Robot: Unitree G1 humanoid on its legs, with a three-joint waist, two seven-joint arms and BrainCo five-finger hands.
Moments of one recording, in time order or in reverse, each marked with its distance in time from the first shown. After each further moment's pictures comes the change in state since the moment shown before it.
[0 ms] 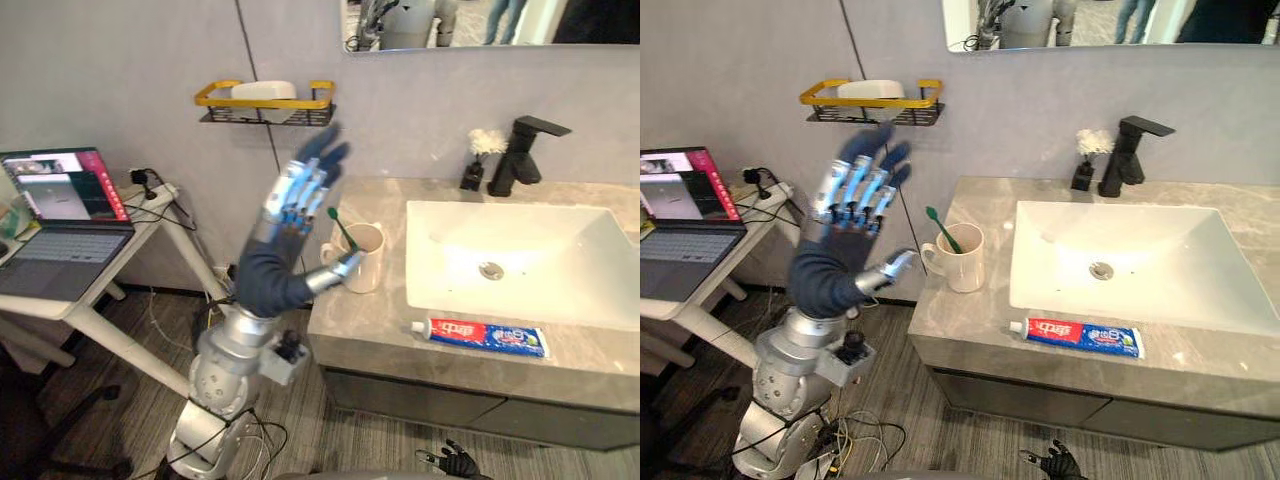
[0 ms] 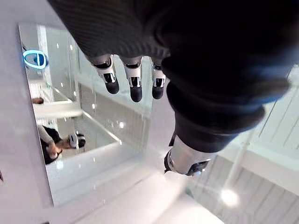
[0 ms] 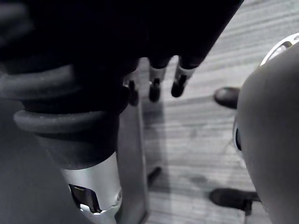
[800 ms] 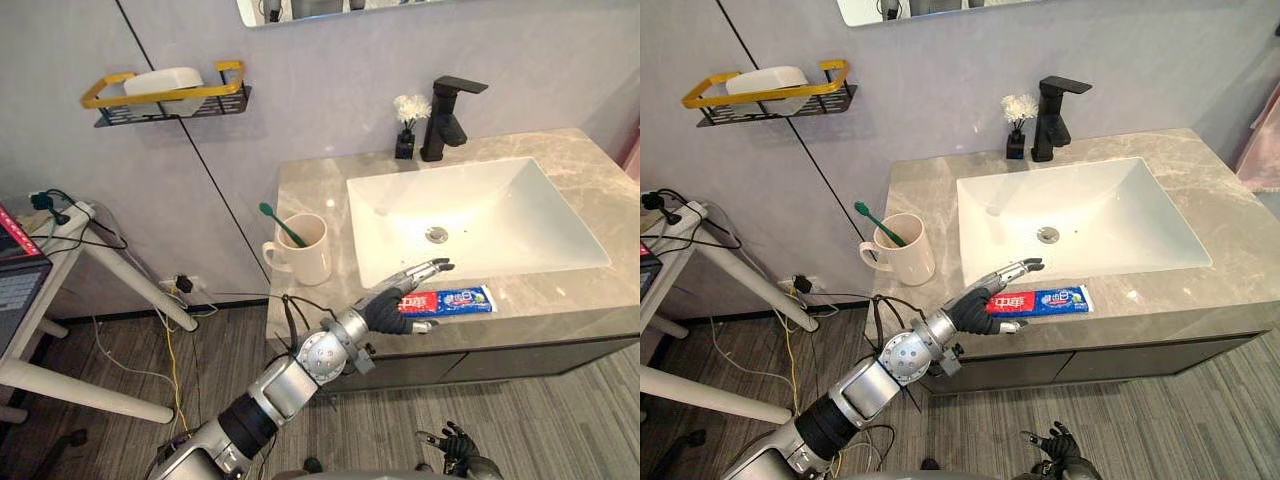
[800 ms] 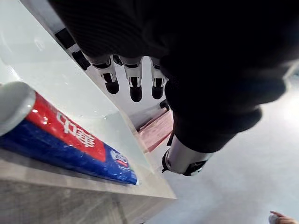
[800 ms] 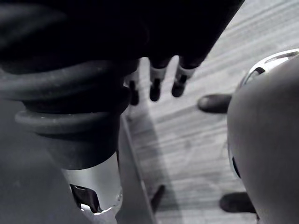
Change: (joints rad) left arm -0.247 -0.070 -0.312 0.692 0.497 0.073 -0.007; right arm -0.049 -0.011 0.001 -0.027 0.029 0.003 -0.005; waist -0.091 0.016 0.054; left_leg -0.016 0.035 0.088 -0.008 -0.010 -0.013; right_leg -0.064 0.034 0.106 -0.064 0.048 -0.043
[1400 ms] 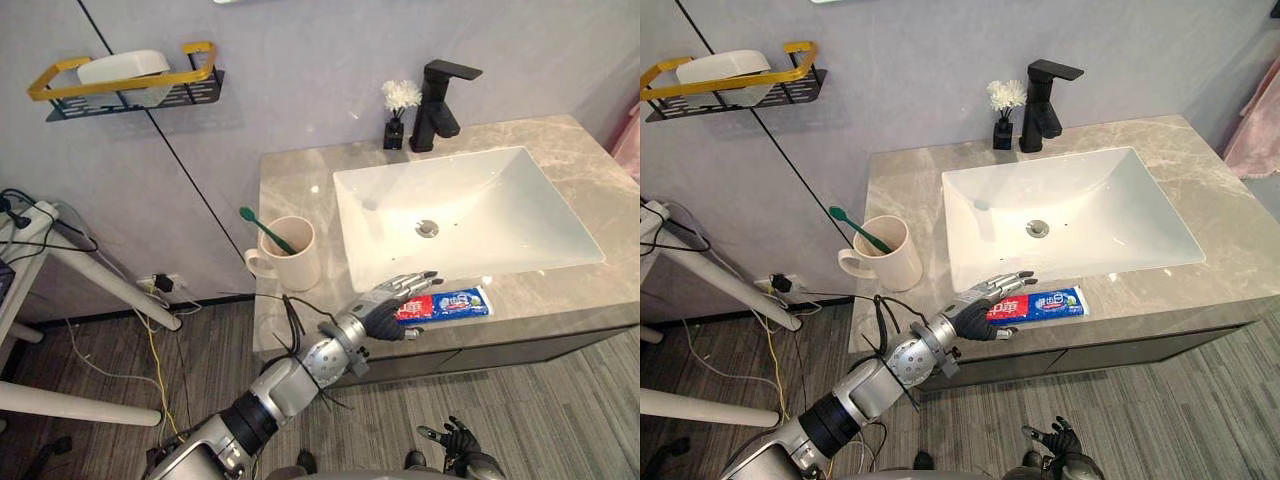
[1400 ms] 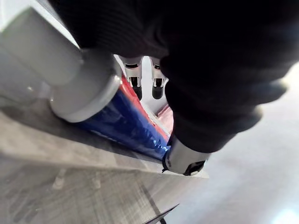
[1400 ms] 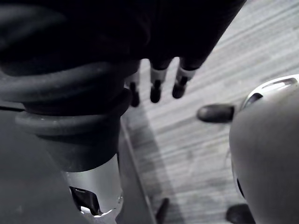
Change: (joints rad) left arm -0.011 0.003 -0.015 0.086 0.189 0.010 0.038; right arm 0.006 0.003 -0.001 -0.040 0.002 -0.005 -0.018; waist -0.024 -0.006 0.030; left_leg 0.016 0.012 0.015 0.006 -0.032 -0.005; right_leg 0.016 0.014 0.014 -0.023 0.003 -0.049
